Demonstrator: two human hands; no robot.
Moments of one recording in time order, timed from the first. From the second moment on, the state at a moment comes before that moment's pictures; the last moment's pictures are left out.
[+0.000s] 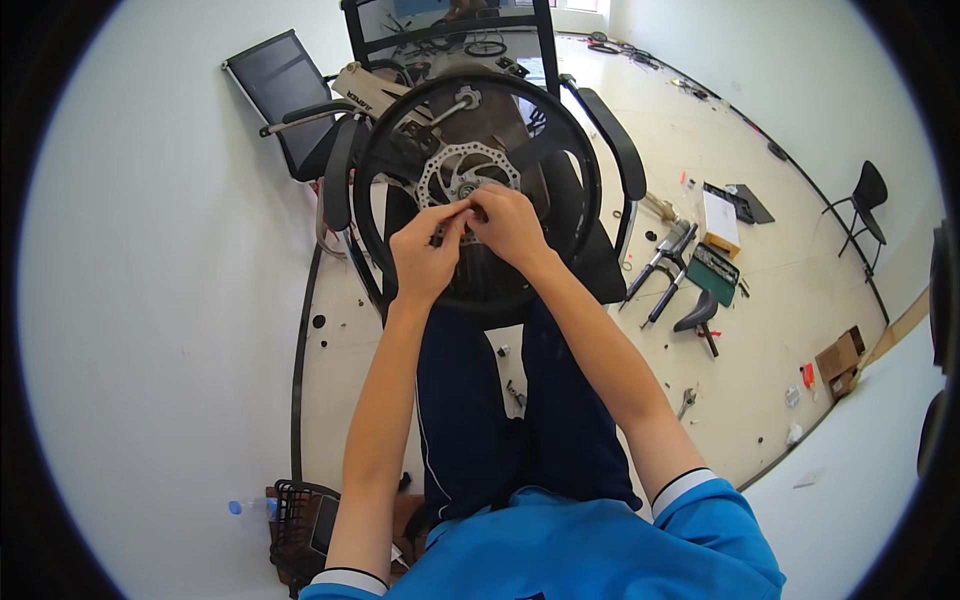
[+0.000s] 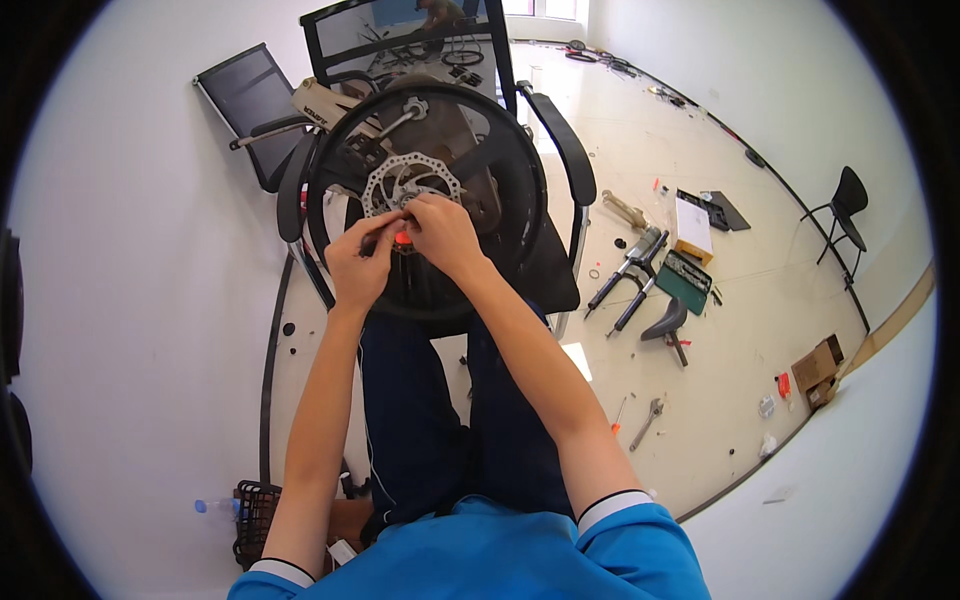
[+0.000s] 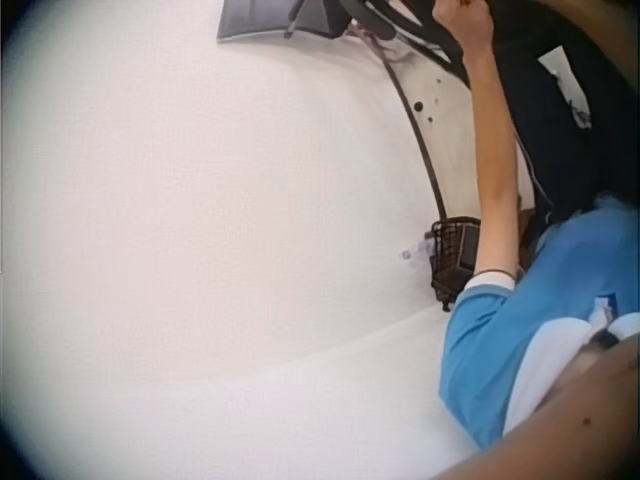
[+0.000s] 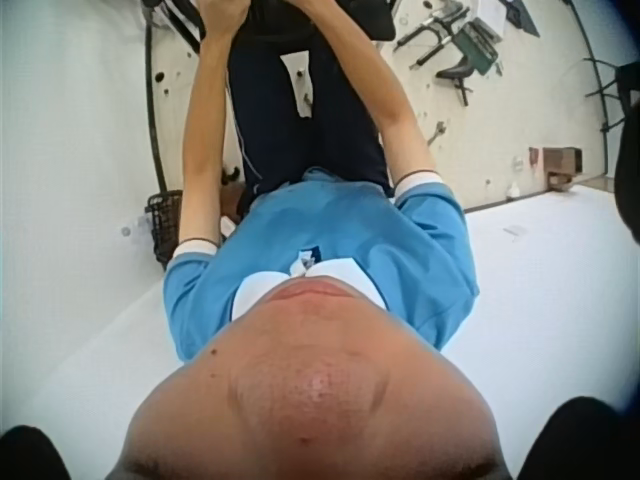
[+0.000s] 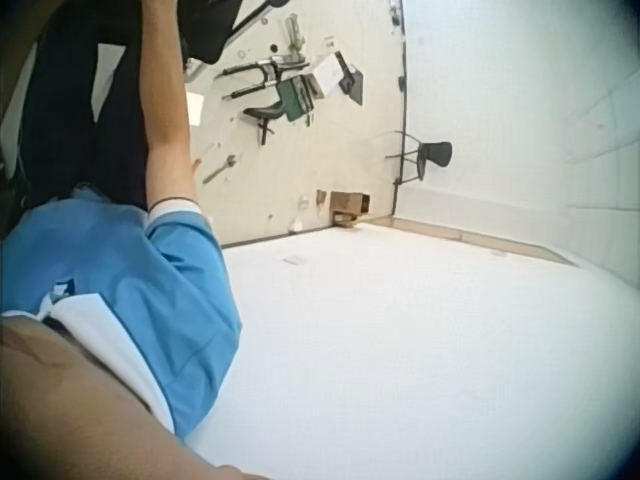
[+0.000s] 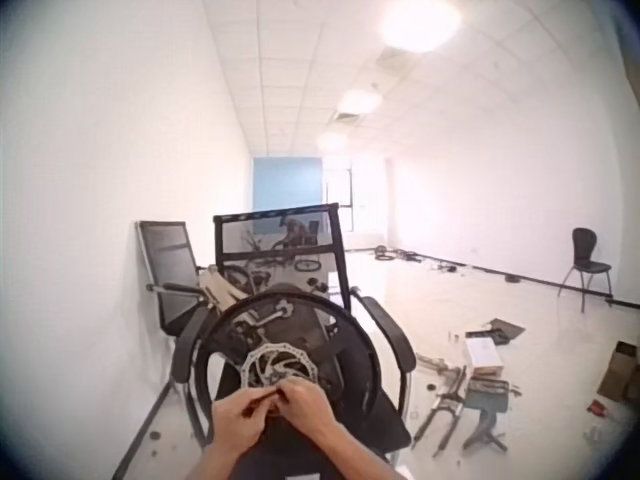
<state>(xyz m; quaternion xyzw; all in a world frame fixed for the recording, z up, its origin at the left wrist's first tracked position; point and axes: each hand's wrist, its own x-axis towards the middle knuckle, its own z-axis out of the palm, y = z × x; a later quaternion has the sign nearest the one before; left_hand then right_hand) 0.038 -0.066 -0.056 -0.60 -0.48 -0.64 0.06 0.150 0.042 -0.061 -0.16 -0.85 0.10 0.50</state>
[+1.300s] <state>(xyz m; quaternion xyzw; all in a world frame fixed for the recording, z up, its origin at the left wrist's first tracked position) 0.049 -0.031 -0.051 -0.53 -0.48 -0.70 0.07 0.192 0.051 -0.055 -0.23 -0.53 0.66 0.48</state>
